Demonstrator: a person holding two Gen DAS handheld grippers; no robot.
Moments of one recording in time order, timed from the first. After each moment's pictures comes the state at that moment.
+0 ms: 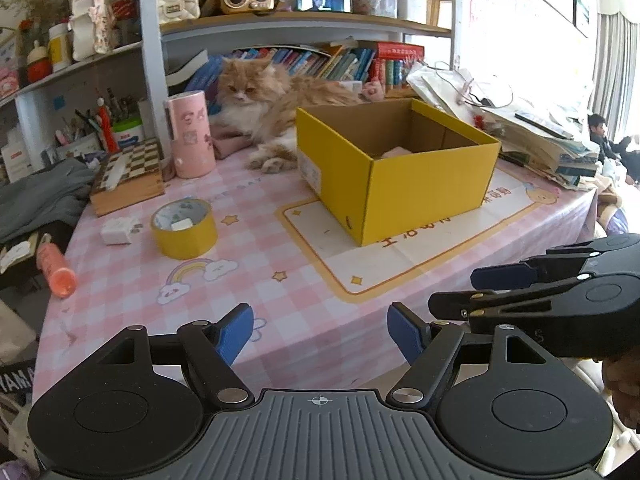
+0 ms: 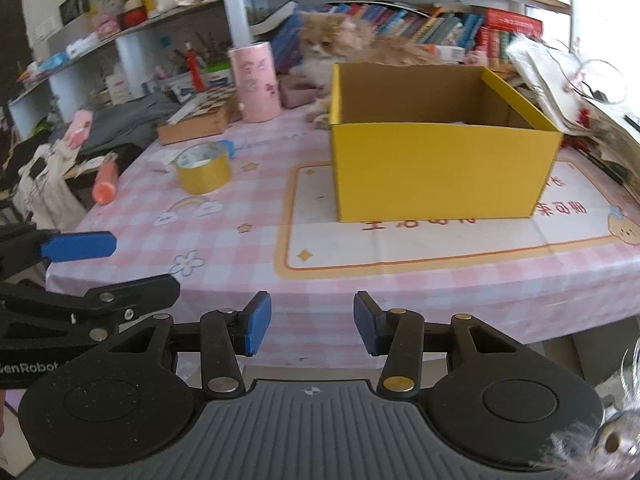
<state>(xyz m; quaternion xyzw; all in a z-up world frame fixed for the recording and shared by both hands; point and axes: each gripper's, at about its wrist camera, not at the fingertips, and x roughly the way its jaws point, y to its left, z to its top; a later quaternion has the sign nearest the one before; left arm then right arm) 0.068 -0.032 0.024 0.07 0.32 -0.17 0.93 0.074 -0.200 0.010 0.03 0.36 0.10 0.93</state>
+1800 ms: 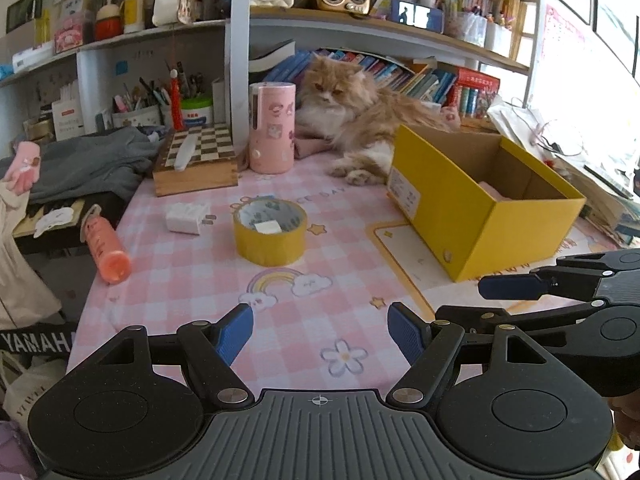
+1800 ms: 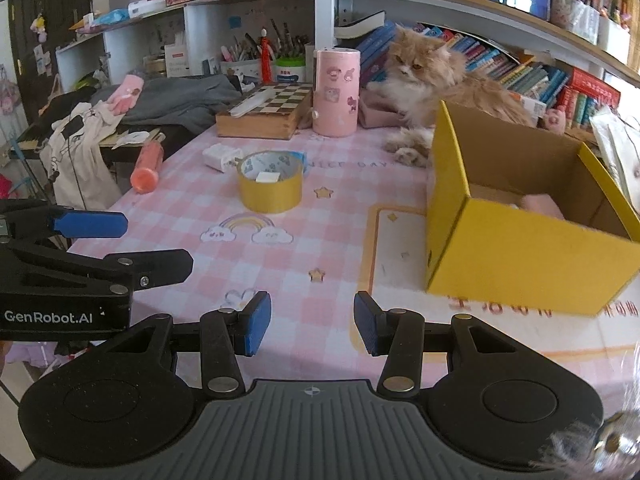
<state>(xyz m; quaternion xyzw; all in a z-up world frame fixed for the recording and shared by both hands) 0.125 0.038 0.021 0.00 0.32 -0.11 0.94 0.134 -0.124 0.015 -0.06 0.34 0.17 0.92</state>
